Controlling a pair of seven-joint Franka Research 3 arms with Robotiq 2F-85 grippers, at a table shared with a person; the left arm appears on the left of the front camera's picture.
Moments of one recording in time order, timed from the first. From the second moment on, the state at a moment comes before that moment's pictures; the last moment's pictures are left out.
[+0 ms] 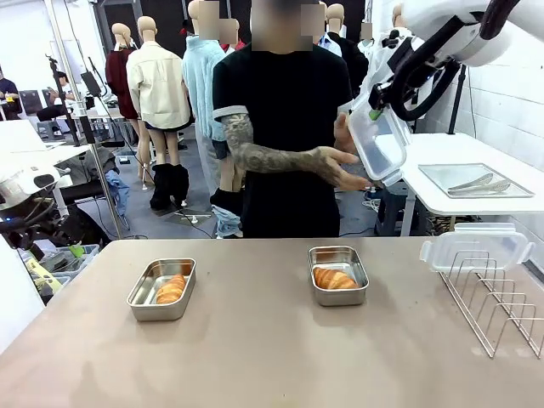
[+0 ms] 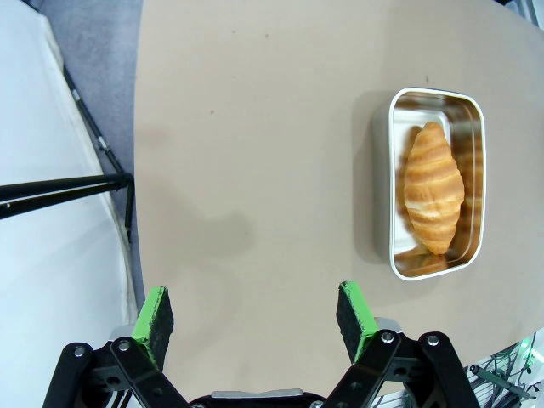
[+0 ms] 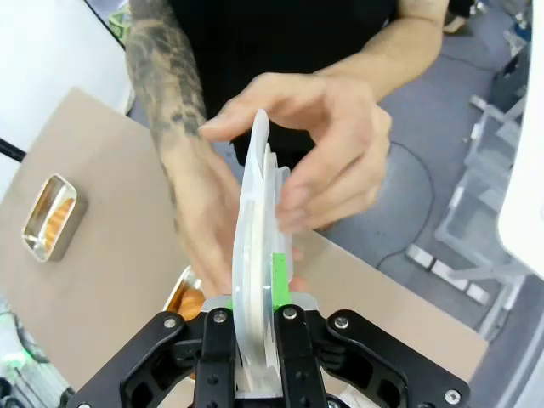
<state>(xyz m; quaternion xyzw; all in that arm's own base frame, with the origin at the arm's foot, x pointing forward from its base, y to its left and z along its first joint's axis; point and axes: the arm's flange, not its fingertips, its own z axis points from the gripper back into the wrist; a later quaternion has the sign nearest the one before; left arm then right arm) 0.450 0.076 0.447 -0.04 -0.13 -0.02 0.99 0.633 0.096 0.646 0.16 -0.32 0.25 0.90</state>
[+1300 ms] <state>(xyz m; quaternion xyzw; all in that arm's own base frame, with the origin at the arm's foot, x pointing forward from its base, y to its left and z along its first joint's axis) 0.450 0.076 0.447 -0.04 -0.13 -0.02 0.99 0.598 0.102 0.665 0.16 -0.28 0.33 0.89</state>
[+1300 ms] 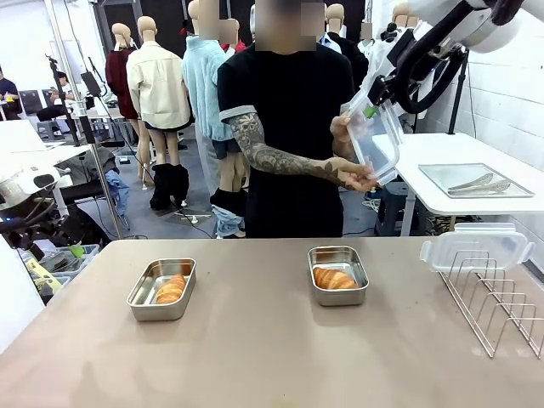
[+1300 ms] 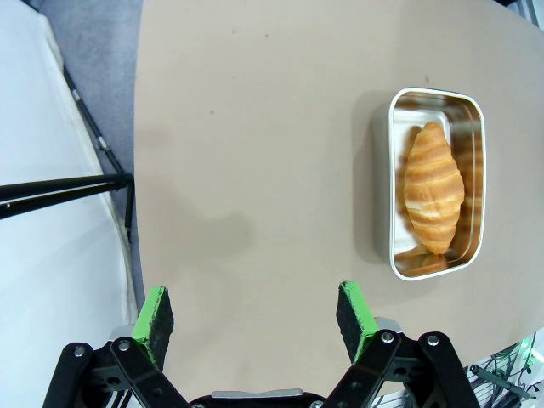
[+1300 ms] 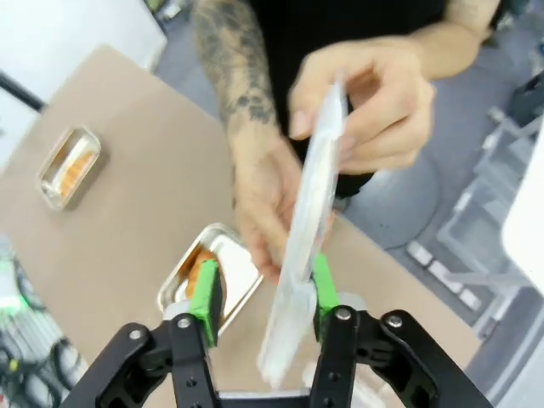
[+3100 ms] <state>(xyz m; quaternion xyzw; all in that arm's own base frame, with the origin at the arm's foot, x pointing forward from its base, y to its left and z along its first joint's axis) 0.450 0.075 0.447 -0.04 -0.13 -0.02 0.99 0.491 0.004 0.581 -0.04 0.01 0.72 0.69</state>
